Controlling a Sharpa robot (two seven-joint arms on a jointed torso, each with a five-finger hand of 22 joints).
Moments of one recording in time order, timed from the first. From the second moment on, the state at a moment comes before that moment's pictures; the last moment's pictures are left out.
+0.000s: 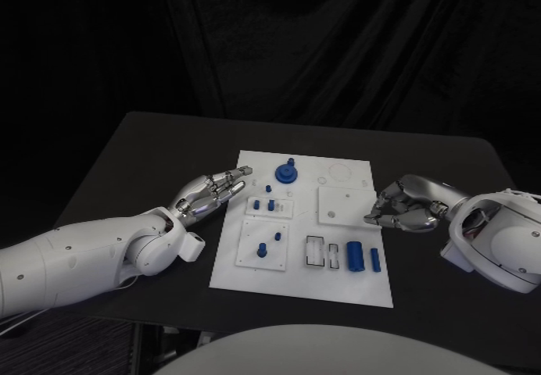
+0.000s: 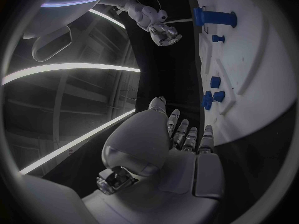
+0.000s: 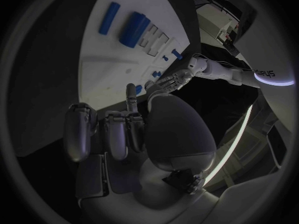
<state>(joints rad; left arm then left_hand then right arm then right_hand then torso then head) 1.03 -0.91 -0.21 1.44 -0.27 -0.05 0.68 1.52 0.25 -0.23 0.29 0.55 0.44 0.05 0.05 0.05 0.11 0.09 0.18 0.03 0.00 0.08 0.00 0.00 0.15 0.01 0.18 0.01 0.04 1.29 -1.20 -0.25 1.94 -1.24 -0.31 -0.30 1.29 -0.07 0.08 0.29 0.27 0.97 0.07 0.38 0.32 1.46 0.00 1.57 1.31 1.47 -0.06 1.57 1.31 0.04 1.46 0.05 1.42 1.31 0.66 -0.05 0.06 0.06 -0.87</state>
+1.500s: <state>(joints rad) 1.03 -0.92 -0.21 1.44 -0.27 -0.05 0.68 1.52 0.26 -0.22 0.29 0.55 0.45 0.07 0.05 0.05 0.11 0.09 0.19 0.03 0.00 0.08 0.00 0.00 0.15 0.01 0.18 0.01 0.04 1.14 -1.16 -0.25 2.04 -1.64 -0.32 -0.68 0.90 -0.17 0.09 0.30 0.06 0.91 0.02 0.66 0.74 1.47 -0.04 1.57 1.31 1.47 -0.09 1.57 1.31 0.02 1.47 0.02 1.54 1.31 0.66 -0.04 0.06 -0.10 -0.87</state>
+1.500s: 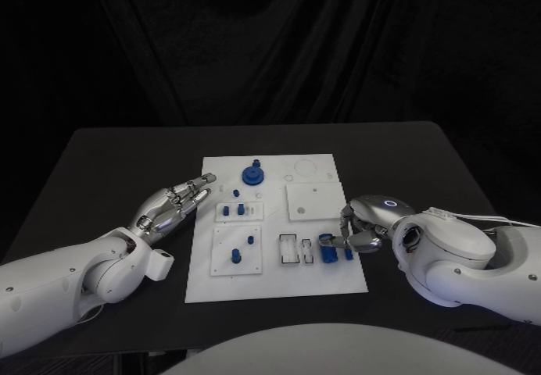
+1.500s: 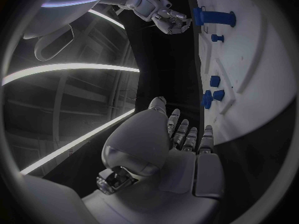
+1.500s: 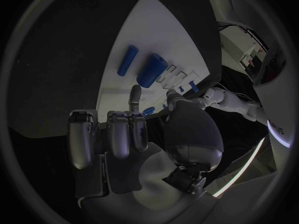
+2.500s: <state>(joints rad) 1.03 -0.92 -0.21 1.45 -0.27 -0.04 0.68 1.54 0.26 -0.20 0.28 0.56 0.47 0.11 0.05 0.05 0.11 0.10 0.20 0.03 0.00 0.09 0.00 0.00 0.15 0.01 0.18 0.01 0.04 1.10 -1.08 -0.25 1.98 -1.74 -0.30 -0.68 0.89 -0.13 0.09 0.30 0.19 0.94 0.02 0.60 0.75 1.46 -0.04 1.57 1.31 1.47 -0.10 1.57 1.31 0.02 1.47 0.01 1.53 1.31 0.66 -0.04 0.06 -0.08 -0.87</state>
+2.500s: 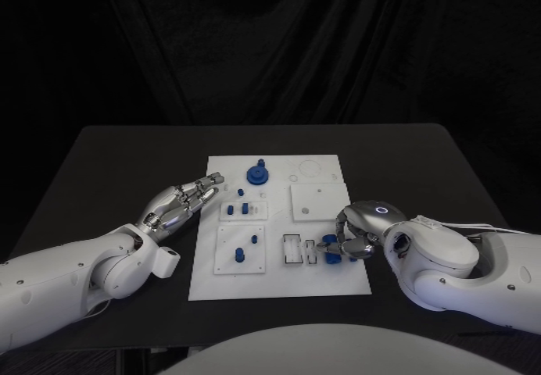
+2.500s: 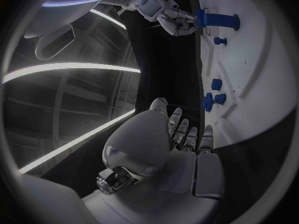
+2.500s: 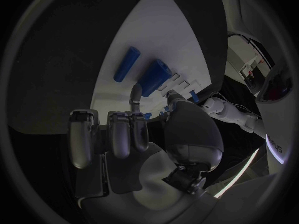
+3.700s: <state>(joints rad) 1.03 -0.91 -0.21 1.44 -0.27 -0.03 0.68 1.54 0.26 -0.20 0.28 0.56 0.47 0.11 0.05 0.05 0.11 0.10 0.20 0.03 0.00 0.10 0.00 0.00 0.15 0.01 0.18 0.01 0.04 1.07 -1.03 -0.24 1.93 -1.76 -0.23 -0.68 1.05 -0.13 0.19 0.29 0.75 0.97 0.03 0.46 0.79 1.46 -0.04 1.57 1.31 1.47 -0.10 1.56 1.31 0.02 1.47 0.01 1.51 1.31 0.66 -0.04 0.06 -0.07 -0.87</state>
